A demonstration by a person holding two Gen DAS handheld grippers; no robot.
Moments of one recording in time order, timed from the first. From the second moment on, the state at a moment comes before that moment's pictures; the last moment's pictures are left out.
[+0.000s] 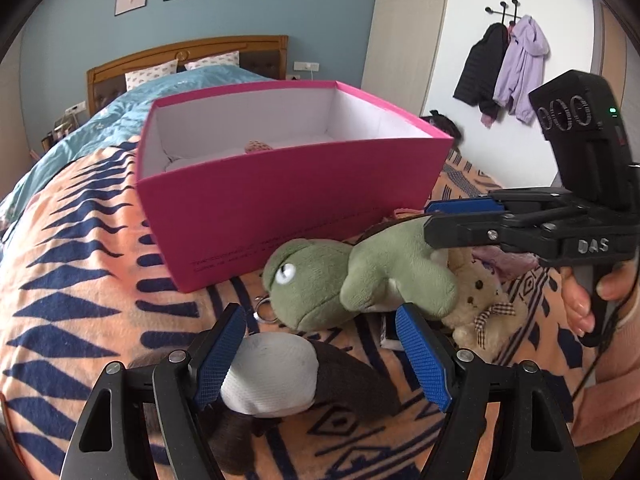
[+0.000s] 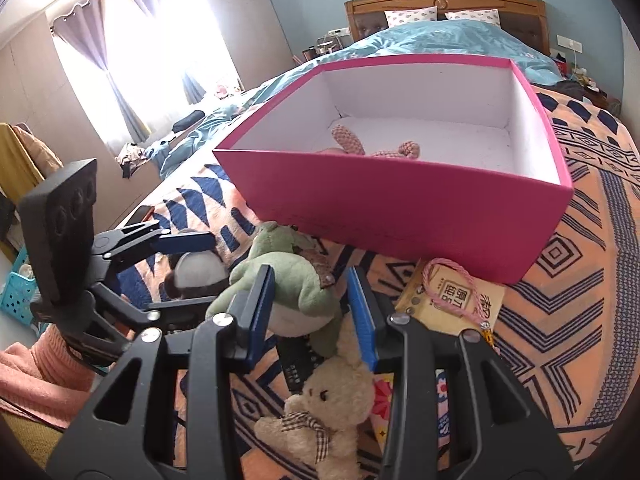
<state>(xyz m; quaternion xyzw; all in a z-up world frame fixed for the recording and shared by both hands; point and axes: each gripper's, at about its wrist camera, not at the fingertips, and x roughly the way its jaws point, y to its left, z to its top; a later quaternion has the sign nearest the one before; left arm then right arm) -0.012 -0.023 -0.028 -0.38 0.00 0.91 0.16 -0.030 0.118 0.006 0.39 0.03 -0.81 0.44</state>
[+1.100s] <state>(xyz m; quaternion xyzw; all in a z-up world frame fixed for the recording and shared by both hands) -0.022 -0.026 -0.026 -0.39 -0.05 0.90 0.20 -0.049 0.121 0.004 0.39 0.00 -0.80 0.46</state>
